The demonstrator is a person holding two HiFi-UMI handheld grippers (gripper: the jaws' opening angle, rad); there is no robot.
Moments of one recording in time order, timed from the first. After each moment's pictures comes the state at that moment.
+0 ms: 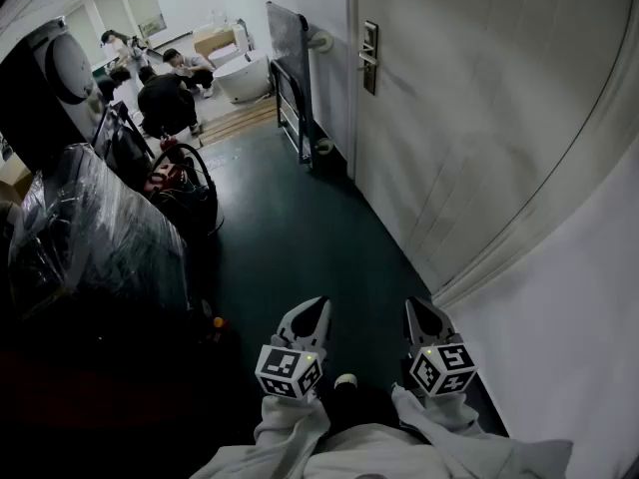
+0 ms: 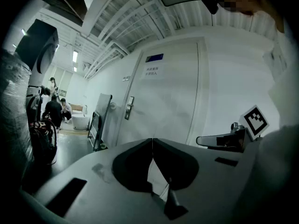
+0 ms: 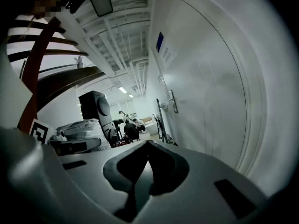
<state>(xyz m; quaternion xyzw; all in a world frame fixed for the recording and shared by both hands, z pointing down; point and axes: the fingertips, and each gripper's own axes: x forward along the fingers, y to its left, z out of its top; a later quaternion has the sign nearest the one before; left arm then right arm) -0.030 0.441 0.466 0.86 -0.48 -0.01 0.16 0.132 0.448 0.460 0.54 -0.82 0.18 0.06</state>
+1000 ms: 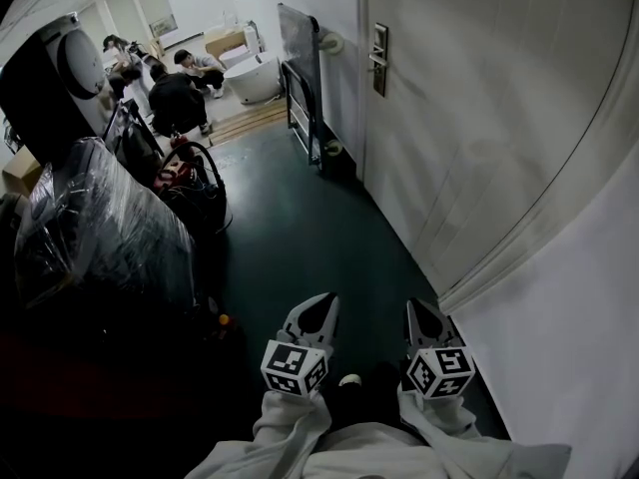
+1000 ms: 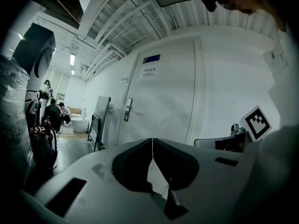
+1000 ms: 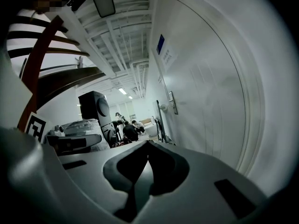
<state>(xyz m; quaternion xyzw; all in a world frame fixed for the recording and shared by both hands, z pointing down) -0.029 0.445 0.458 0.87 -0.47 0.00 0.13 0.121 0.454 0.466 0.55 -0.81 0.17 0.05</state>
